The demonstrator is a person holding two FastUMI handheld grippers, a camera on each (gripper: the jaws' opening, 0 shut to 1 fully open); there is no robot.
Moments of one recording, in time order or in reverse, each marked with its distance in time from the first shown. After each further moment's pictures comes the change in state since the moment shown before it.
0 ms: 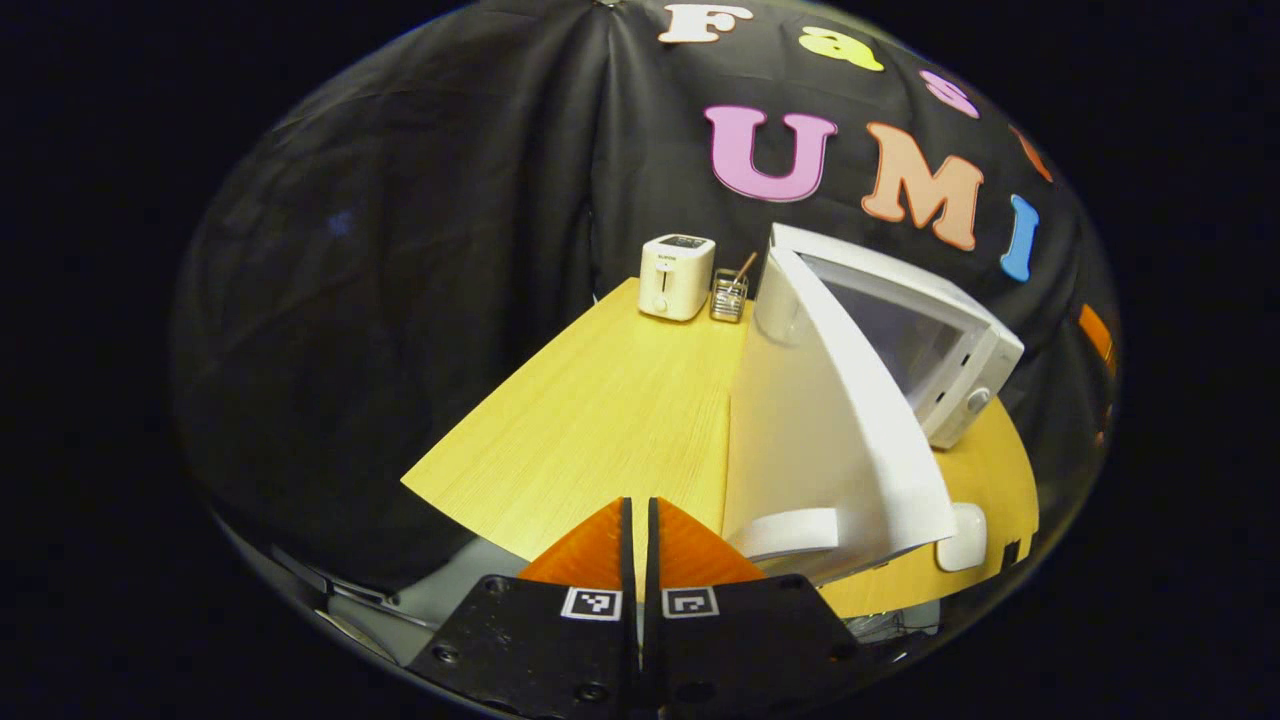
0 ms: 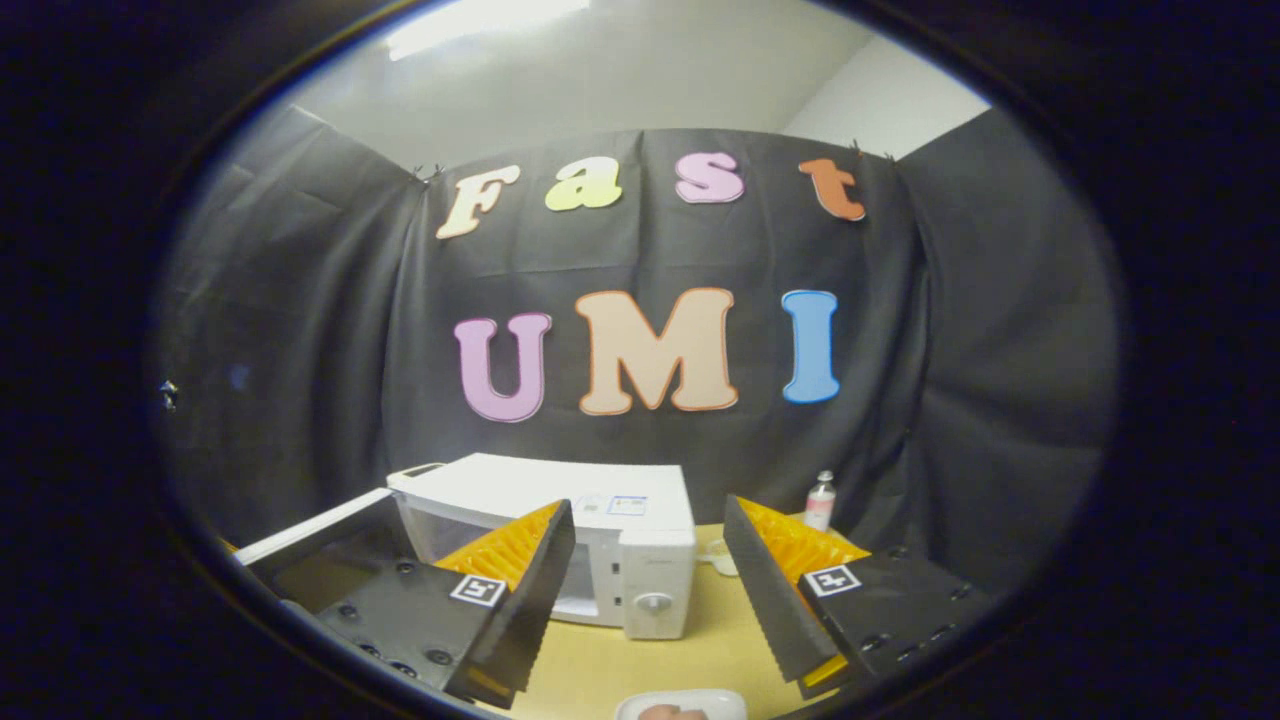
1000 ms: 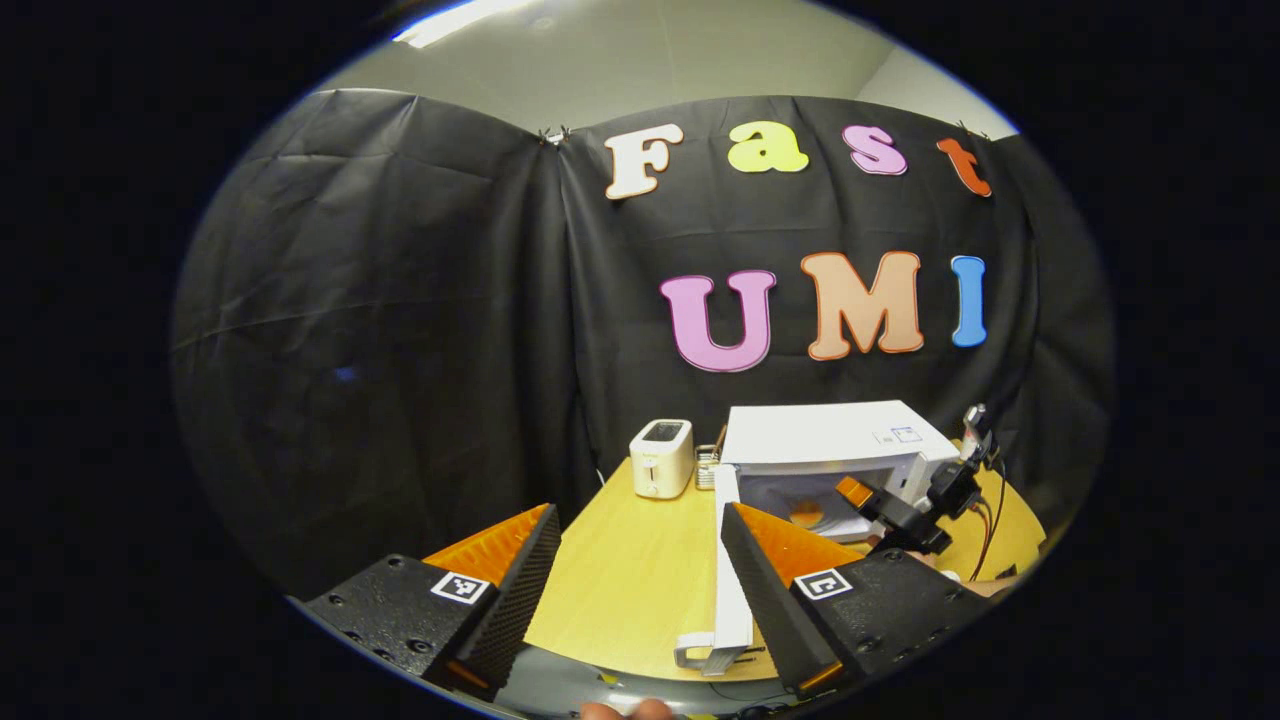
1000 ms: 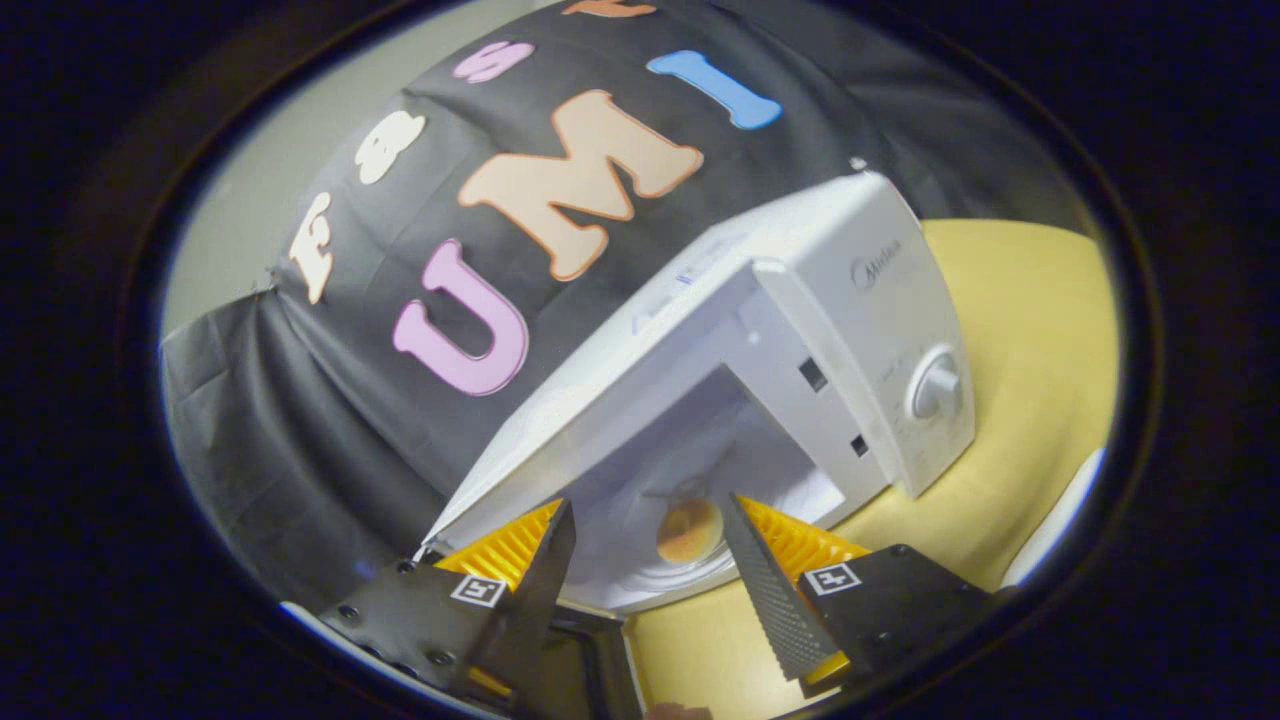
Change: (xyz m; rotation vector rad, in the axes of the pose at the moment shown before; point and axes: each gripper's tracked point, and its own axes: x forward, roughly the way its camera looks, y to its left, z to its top) left arm -0.140 -0.034 0.183 0.146 -0.431 0.022; right arm 0.129 0.166 -0.173 0.685 0.333 0.072
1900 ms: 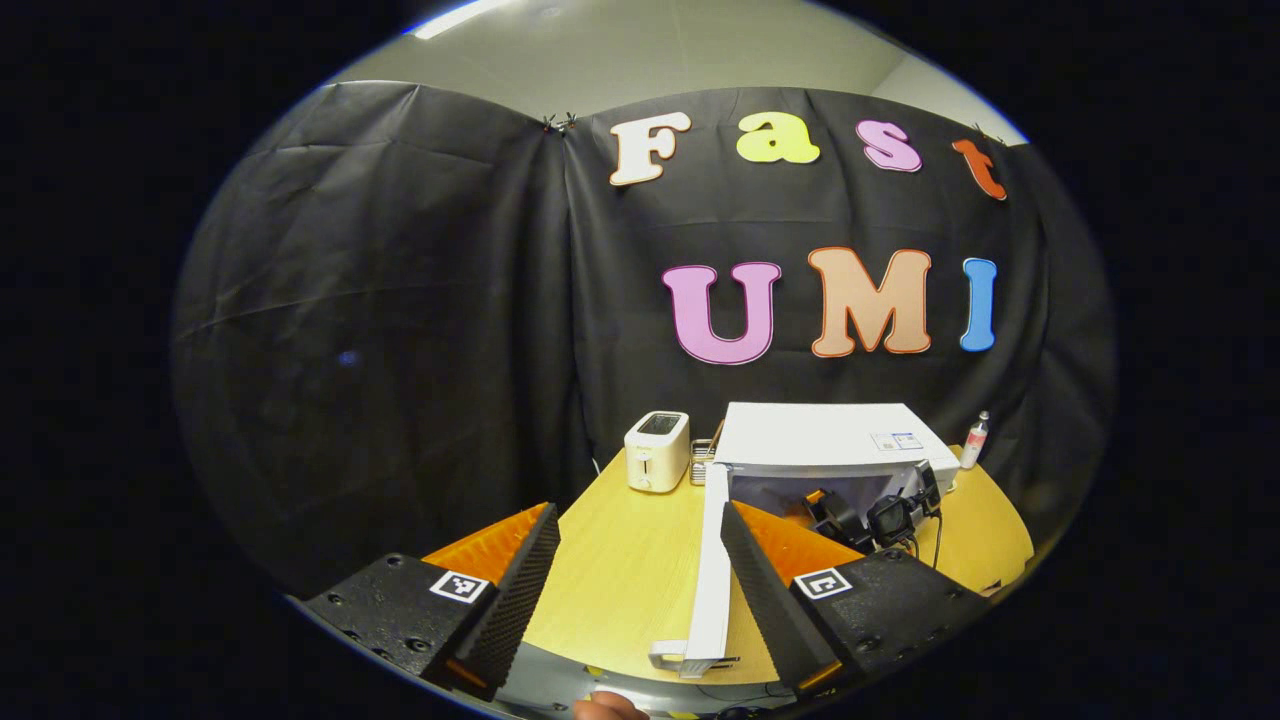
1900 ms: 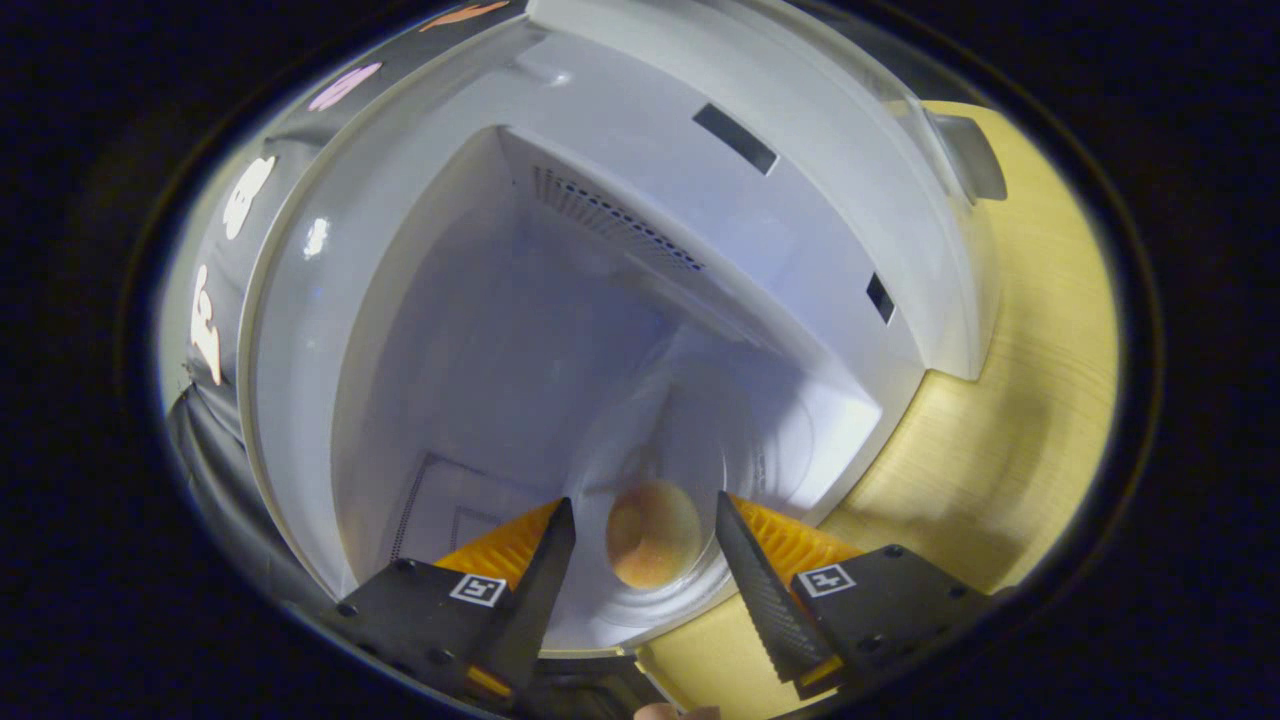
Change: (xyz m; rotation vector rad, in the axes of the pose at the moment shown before) left arm 0.015 -0.015 0.018 -0.019 0.012 0.029; right arm 0.110 -0.046 -0.086 0.387 0.089 -0.251
